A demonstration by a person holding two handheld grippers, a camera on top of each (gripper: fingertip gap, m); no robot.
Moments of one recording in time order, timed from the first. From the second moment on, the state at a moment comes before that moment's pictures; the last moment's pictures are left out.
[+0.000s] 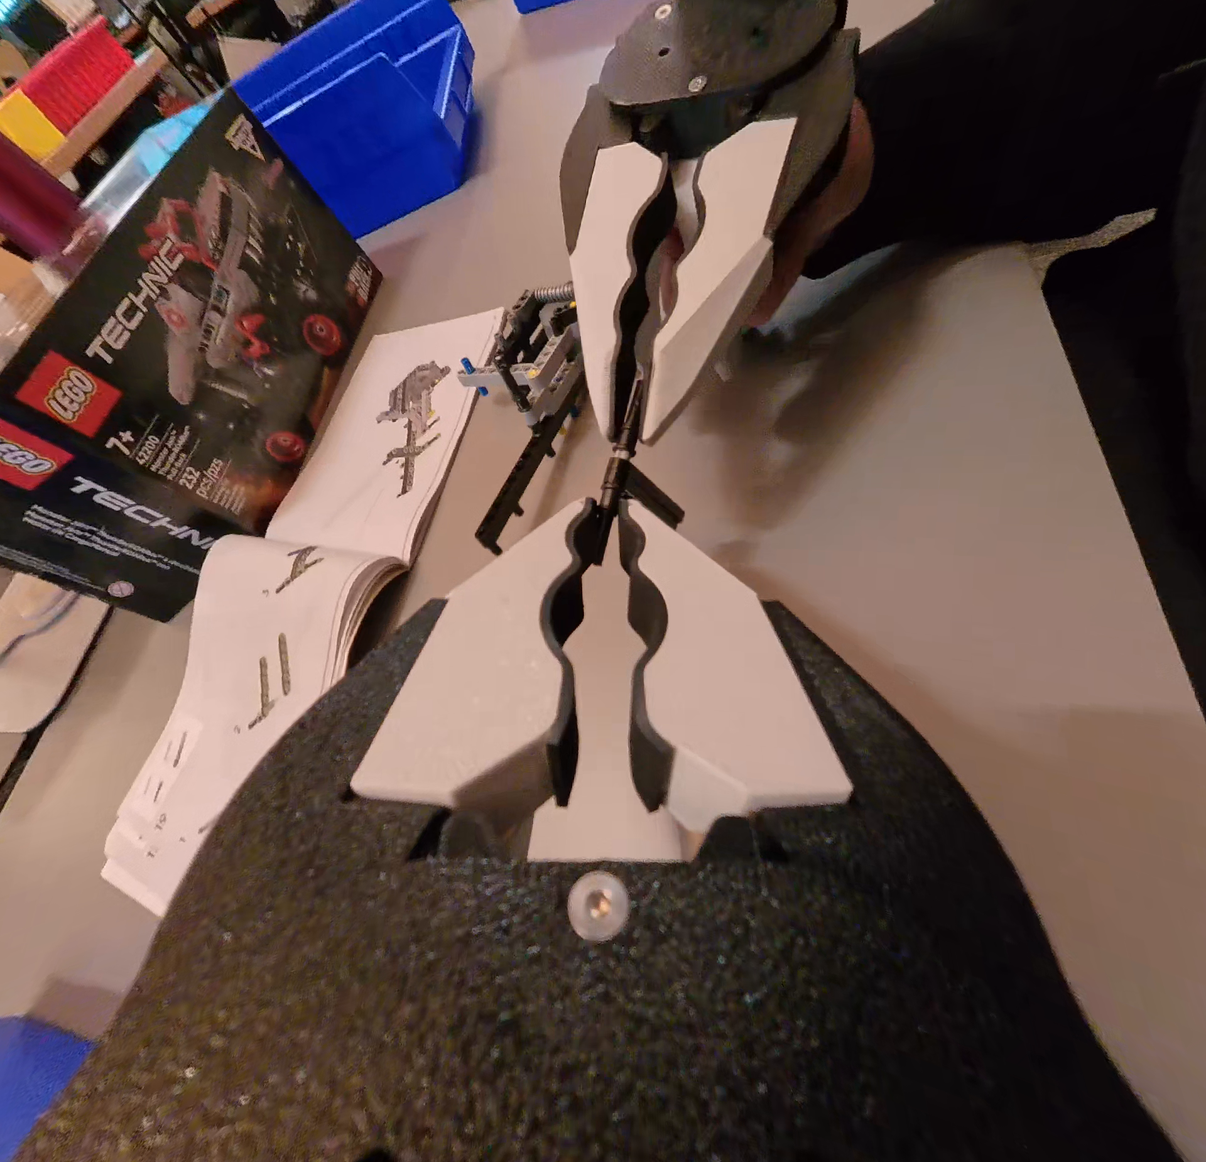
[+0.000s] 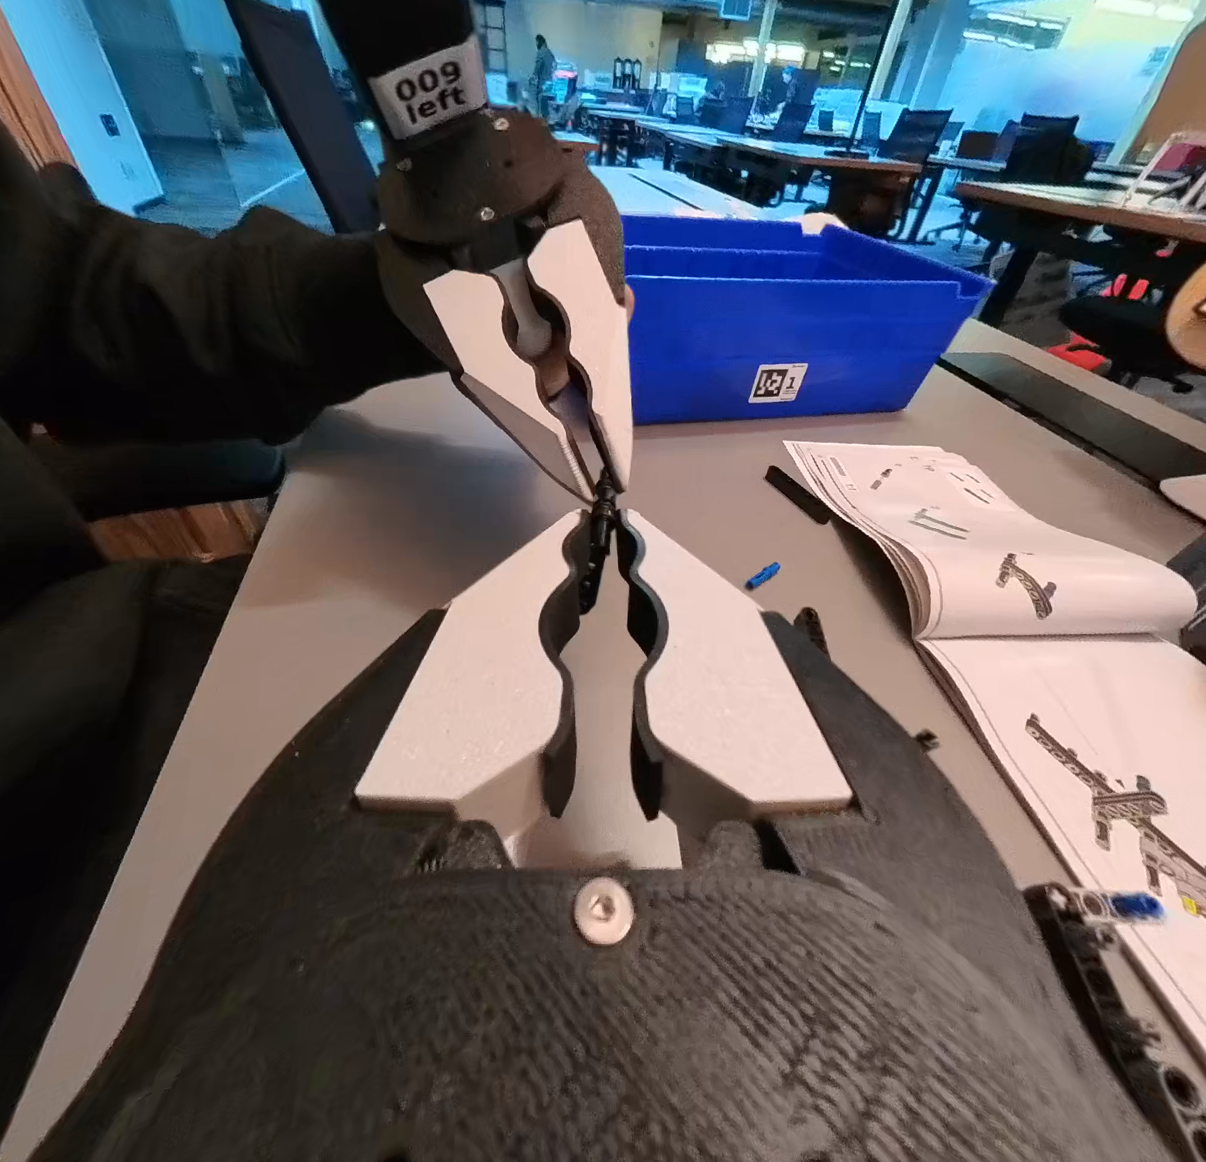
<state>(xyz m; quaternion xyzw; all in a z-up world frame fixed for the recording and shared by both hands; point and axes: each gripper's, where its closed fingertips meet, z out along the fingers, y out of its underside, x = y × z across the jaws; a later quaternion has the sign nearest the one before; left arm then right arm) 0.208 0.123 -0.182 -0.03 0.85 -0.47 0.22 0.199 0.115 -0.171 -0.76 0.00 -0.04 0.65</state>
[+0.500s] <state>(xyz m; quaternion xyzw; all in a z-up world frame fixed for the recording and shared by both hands) 0.191 0.113 -0.163 -0.01 0.81 -0.56 0.17 0.187 0.109 -0.163 -0.75 -0.03 0.02 0.66</state>
